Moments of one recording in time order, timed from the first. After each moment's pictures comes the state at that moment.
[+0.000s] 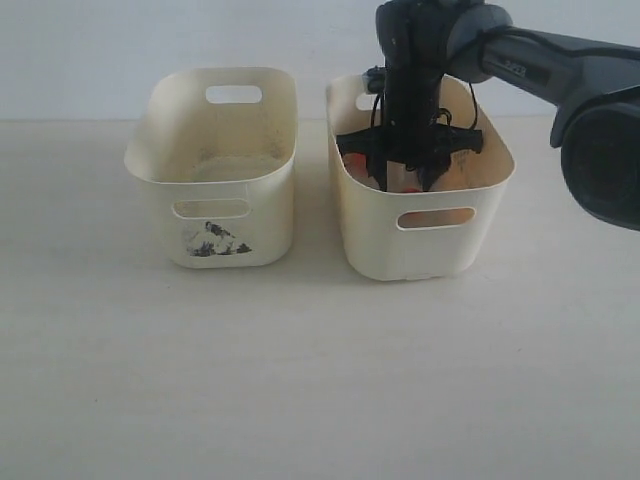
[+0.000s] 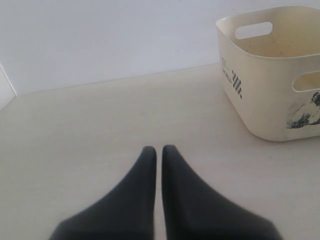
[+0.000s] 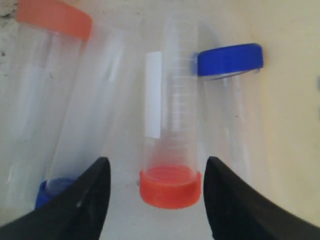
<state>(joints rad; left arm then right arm) -0.02 0.01 0.00 0.18 0.27 -0.02 0.31 2.48 -2.22 -0.15 1.22 0.49</state>
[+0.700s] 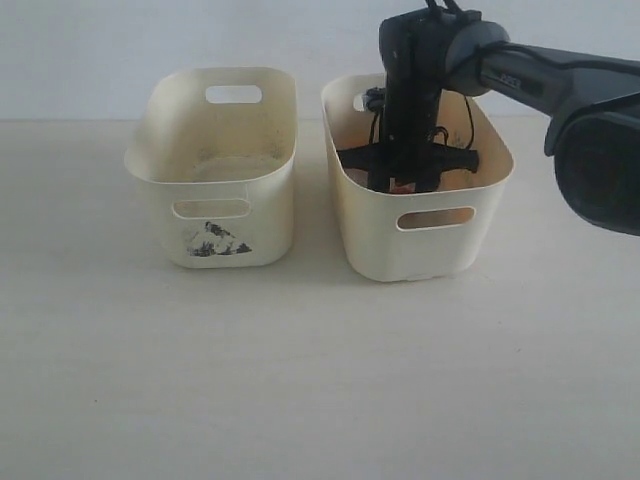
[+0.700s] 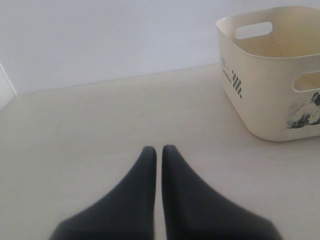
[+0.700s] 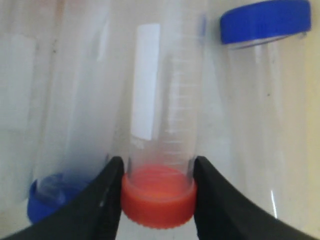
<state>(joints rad) -0.02 0.01 0.00 0.18 0.27 -0.02 0.30 2.50 -2.22 -0.06 1.24 0.46</state>
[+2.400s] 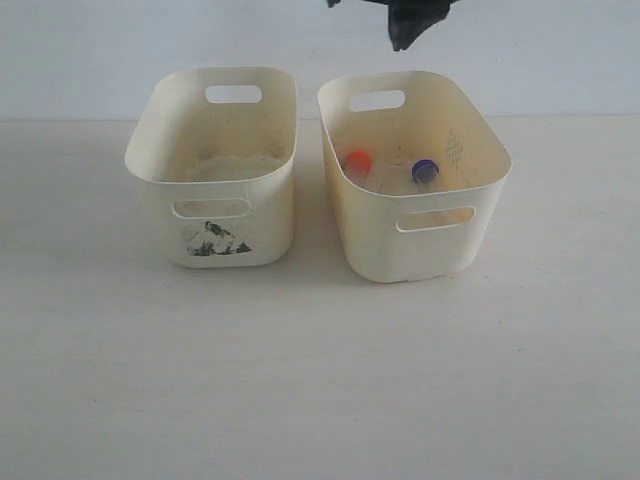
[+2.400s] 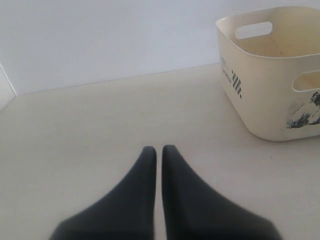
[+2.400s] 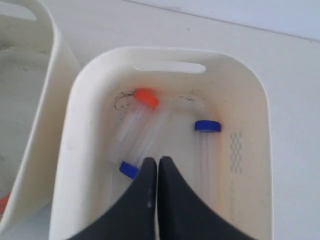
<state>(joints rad) -0.02 0.01 0.00 0.18 0.27 -0.02 0.33 2.11 -2.22 -0.10 1.22 0.23</state>
